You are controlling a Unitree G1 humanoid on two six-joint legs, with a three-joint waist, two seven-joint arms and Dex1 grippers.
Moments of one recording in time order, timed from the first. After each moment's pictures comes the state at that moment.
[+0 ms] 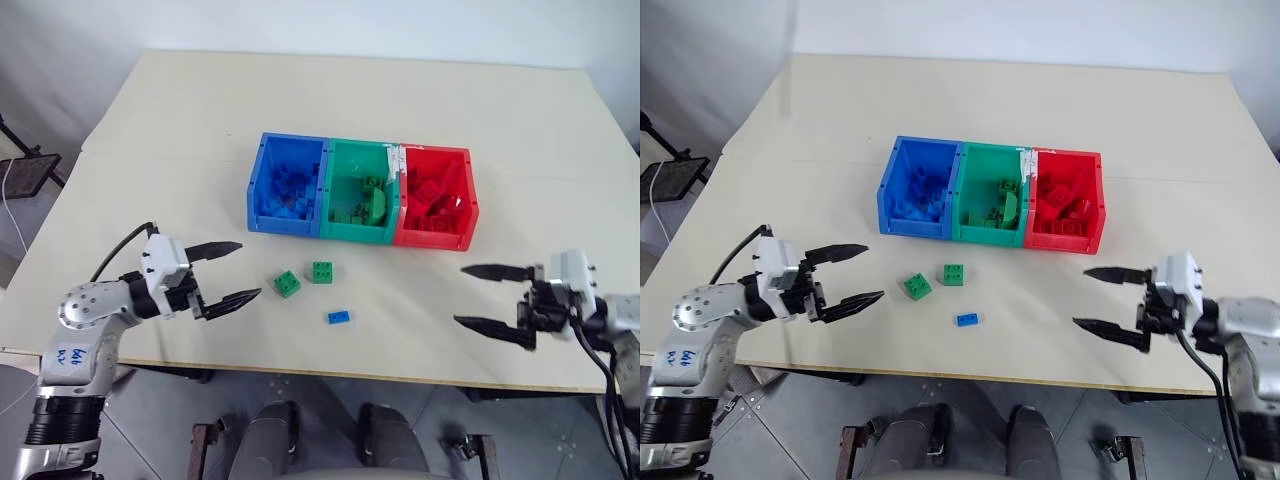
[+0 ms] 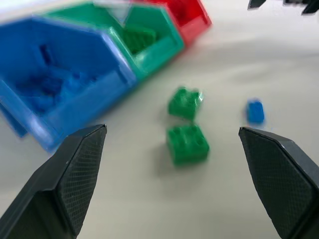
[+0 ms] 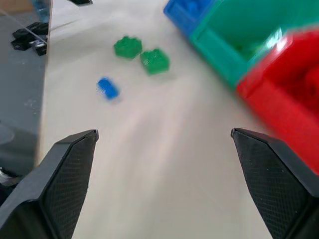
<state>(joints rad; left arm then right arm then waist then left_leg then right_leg) -0.16 0.70 0.19 -0.04 -0.47 0.13 -1.09 0.03 -0.79 -0.36 -0.02 0.54 0.13 1.40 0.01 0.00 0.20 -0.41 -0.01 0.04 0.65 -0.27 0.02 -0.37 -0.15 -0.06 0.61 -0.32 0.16</state>
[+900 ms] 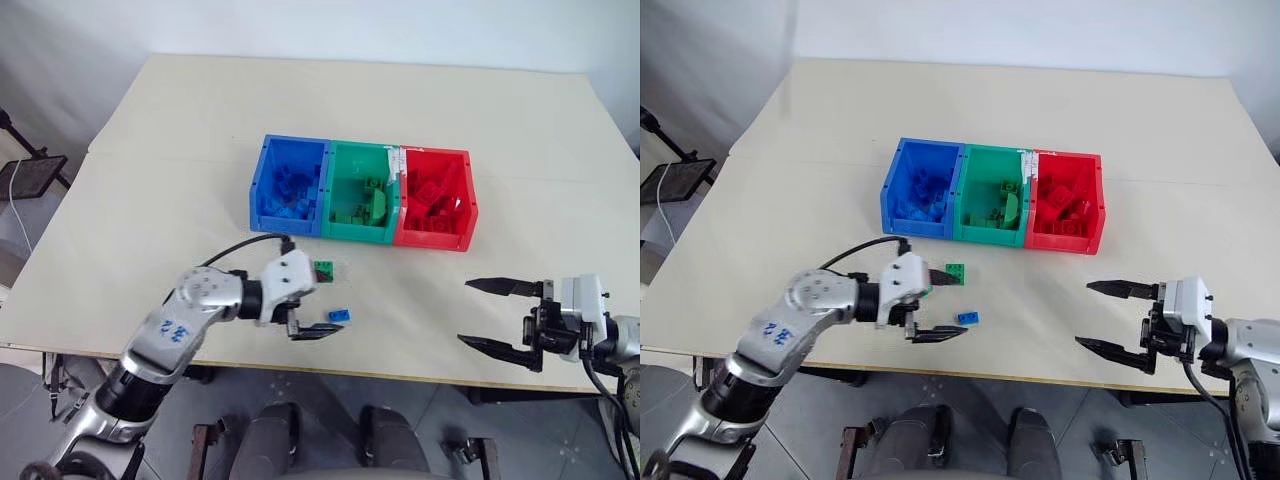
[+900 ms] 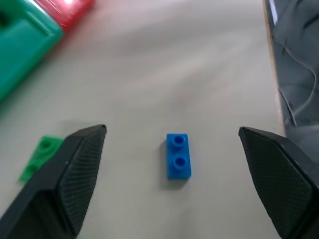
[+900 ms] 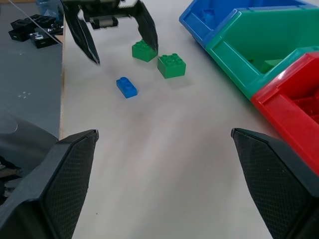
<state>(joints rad) -0.47 0.58 -0.38 -0.38 -0.21 0.69 -0.85 0.08 -0.79 -0.34 -0.13 0.58 0.03 1.38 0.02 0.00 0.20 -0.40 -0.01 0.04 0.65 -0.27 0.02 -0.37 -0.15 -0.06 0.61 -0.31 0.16</state>
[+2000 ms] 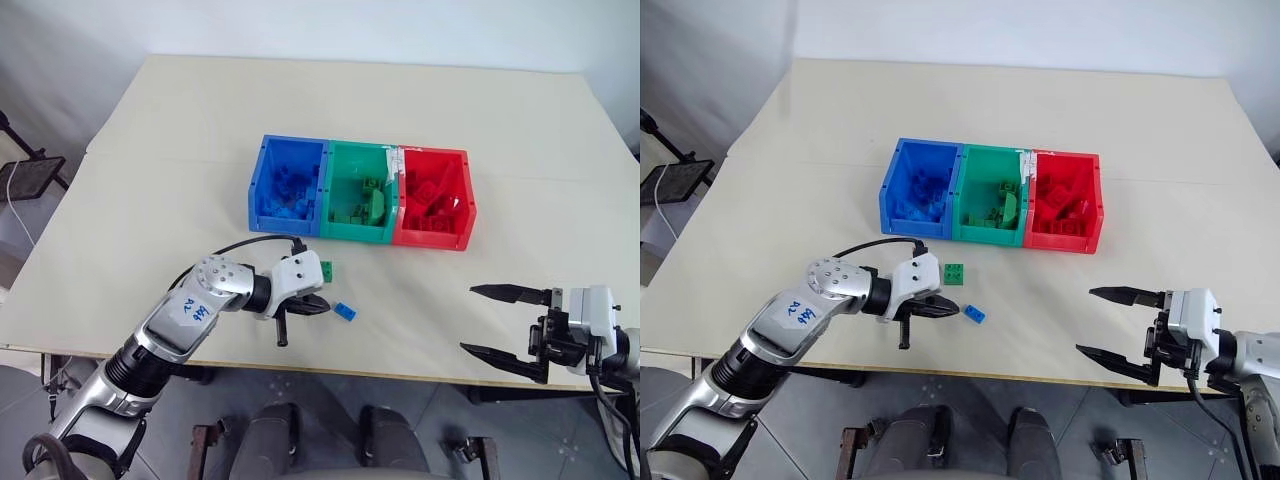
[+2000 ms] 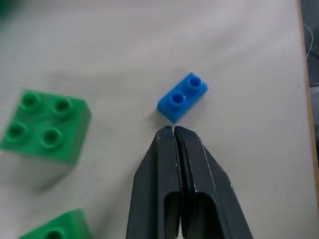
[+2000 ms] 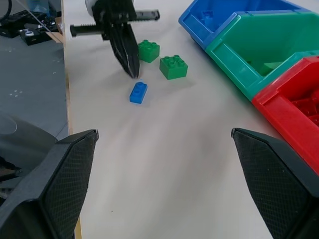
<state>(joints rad) -0.54 0.62 -0.40 -0.29 -0.19 0.68 -0.94 0.16 -0.79 -0.38 -0.21 0.59 0.04 1.33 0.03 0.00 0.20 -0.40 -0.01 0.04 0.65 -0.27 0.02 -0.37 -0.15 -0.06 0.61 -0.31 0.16</state>
